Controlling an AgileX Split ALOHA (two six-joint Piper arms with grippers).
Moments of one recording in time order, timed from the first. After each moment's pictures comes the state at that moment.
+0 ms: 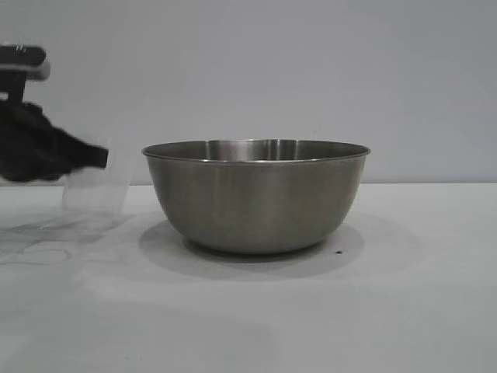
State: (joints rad) left arm -0.24 2.17 -0.71 -0.07 -1.13 0.04; right arm 0.09 -0.02 -0.49 0.01 1.14 -0.01
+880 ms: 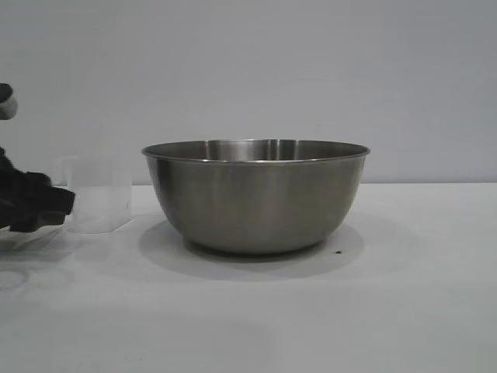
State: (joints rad) left arm -0.24 2.12 -0.50 -0.07 -1.14 0.00; right arm 0.09 -0.02 -0.49 0.01 1.14 -0.01
